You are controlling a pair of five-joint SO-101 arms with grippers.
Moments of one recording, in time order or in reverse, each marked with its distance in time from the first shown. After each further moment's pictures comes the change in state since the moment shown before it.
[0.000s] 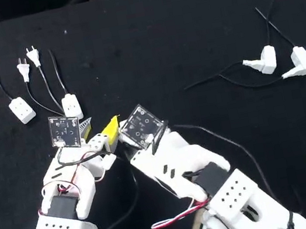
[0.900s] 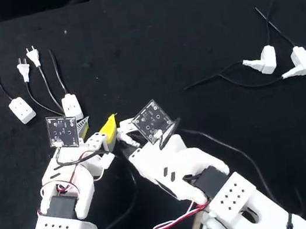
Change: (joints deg) left arm -0.4 -0.1 -0.1 -0.4 0.0; right arm -0.2 -1.2 4.9 -7.6 -10.2
